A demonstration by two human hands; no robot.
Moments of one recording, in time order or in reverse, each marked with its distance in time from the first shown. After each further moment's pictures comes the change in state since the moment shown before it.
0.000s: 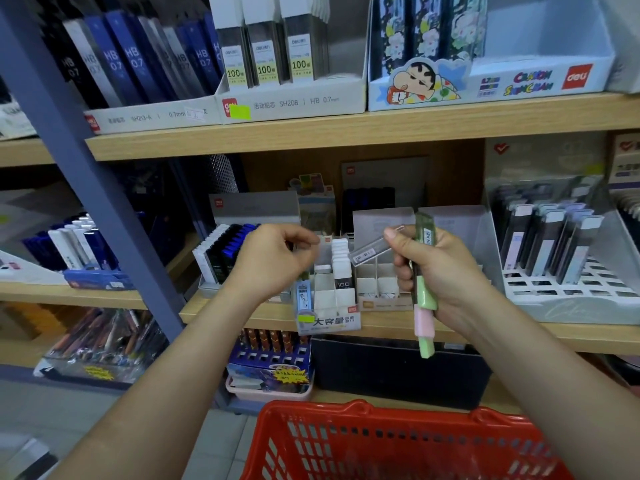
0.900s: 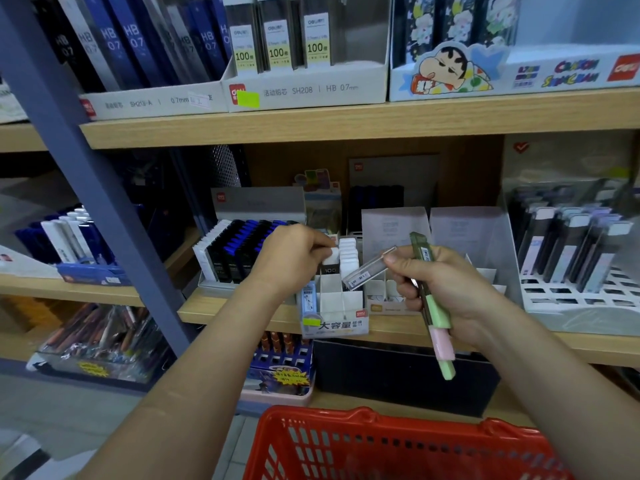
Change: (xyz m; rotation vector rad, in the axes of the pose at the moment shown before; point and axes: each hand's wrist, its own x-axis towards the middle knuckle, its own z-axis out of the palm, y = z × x) left_hand 0.026 -0.013 0.023 0.322 -0.049 0.107; right_hand 0.005 0.010 -0.001 -0.126 -0.079 0.148
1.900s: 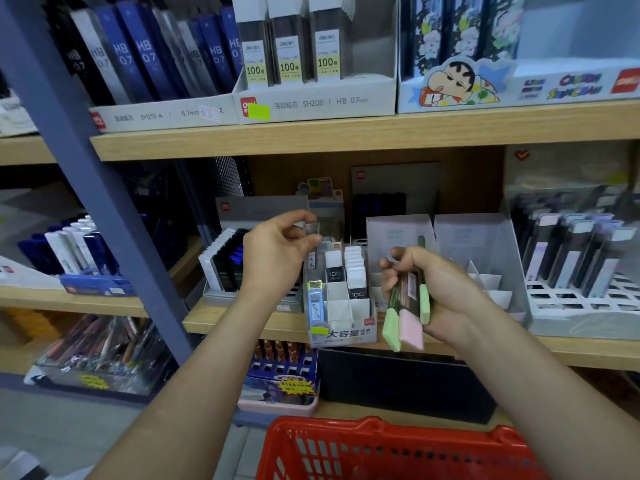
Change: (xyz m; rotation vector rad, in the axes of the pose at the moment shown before) left_hand -0.006 -0.010 -0.012 -0.576 0.306 -0.111; right_hand 0.005 -0.006 0.026 0.587 0.040 0.188
